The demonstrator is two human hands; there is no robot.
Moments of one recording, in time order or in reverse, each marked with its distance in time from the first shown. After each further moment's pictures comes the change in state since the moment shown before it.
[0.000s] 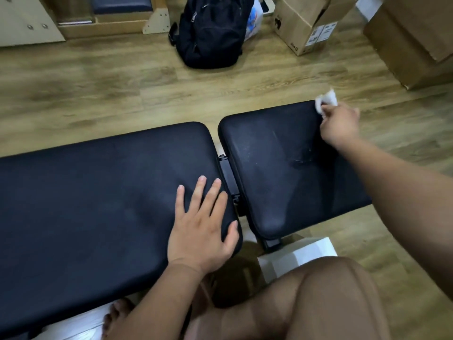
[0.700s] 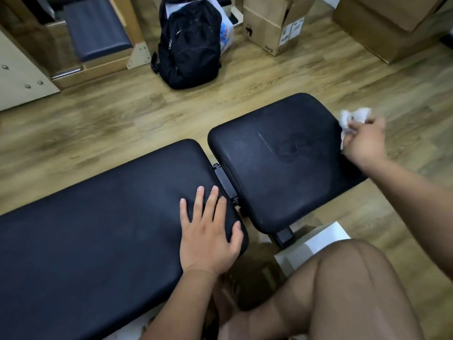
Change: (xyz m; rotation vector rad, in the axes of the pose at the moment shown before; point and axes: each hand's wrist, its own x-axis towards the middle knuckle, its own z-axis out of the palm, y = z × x) left_hand 0.000 0.003 -0.002 0.017 -0.042 -0.043; right_hand -0.088 0.069 -0.017 0.356 0.166 0.253
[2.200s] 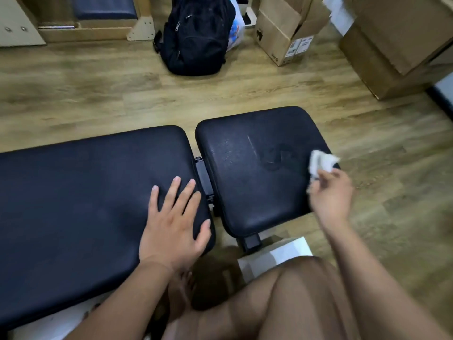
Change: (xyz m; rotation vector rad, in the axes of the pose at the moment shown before) left_hand -0.002 -0.003 0.005 0.017 0.043 0.033; right_hand -0.083 -0.009 -0.005 -0.177 0.044 -0.070
